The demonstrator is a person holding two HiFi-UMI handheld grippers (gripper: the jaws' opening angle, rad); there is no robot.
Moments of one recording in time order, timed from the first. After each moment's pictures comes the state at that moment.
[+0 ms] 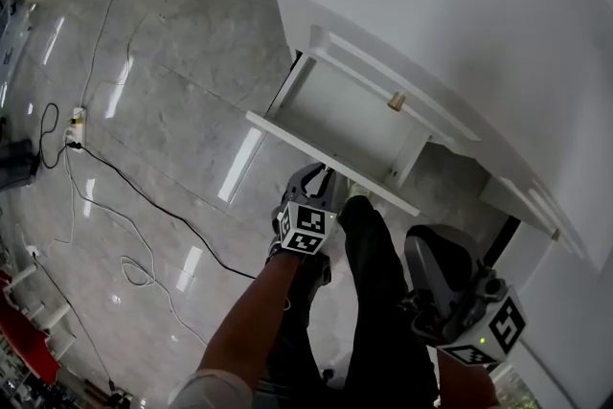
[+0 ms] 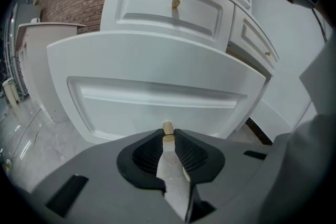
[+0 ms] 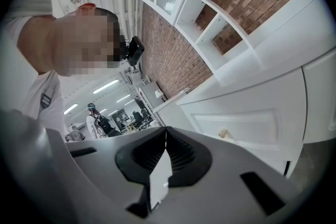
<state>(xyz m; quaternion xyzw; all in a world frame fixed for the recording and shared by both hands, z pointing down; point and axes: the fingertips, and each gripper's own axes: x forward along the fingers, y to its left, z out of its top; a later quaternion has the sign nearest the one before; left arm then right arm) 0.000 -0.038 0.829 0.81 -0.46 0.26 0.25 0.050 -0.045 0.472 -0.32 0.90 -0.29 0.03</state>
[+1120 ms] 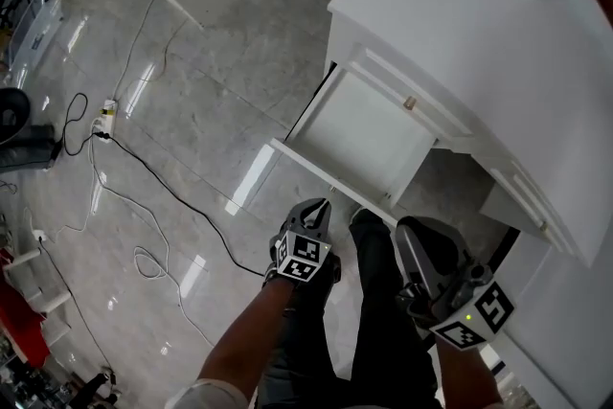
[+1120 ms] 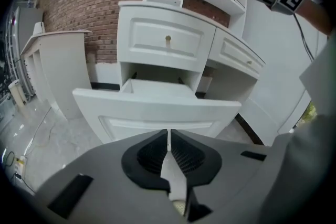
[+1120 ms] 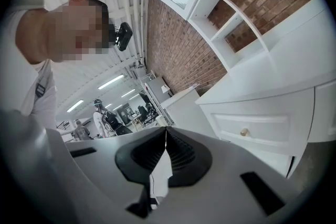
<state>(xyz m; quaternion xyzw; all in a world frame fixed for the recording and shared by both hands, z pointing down) -0.045 0.063 0.748 0.81 -0.46 0.28 0.26 0.013 0.004 0.423 -0.29 0.91 -0.30 0.00</state>
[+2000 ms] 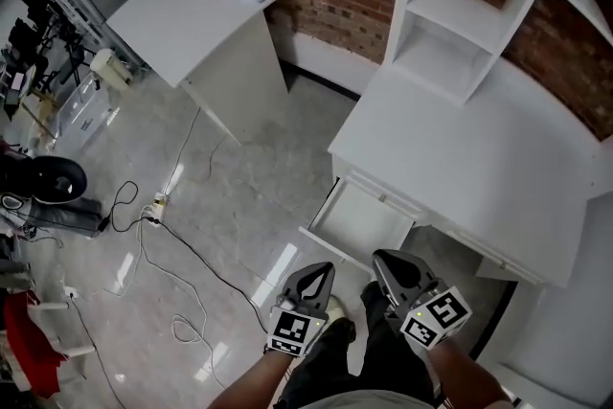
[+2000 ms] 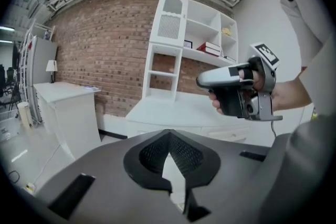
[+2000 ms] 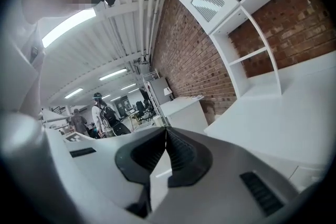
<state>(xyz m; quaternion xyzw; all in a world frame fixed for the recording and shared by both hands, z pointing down) -0.070 0.036 0.358 0.84 -0.51 0.12 0.16 0.006 -0.001 0.282 -0.30 0.93 -0.22 -0.04</state>
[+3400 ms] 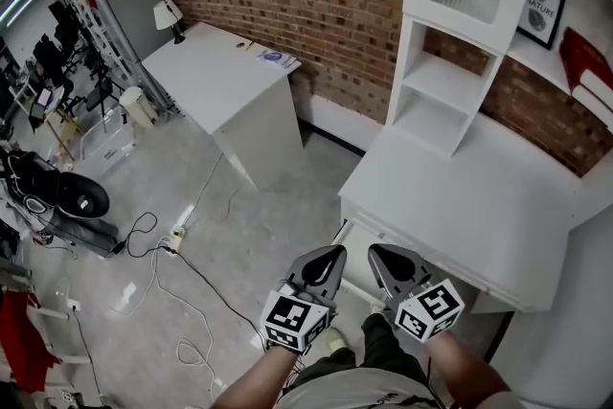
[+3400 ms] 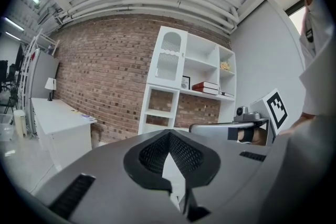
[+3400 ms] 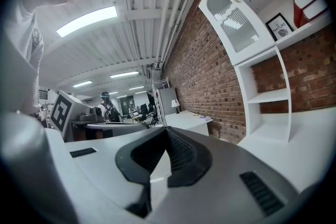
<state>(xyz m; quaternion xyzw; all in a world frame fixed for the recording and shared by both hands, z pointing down) -0.068 0.011 0.121 0.84 -0.52 0.01 0.11 -0.011 0.002 0.130 -0.29 0.95 -0.12 -0.02</state>
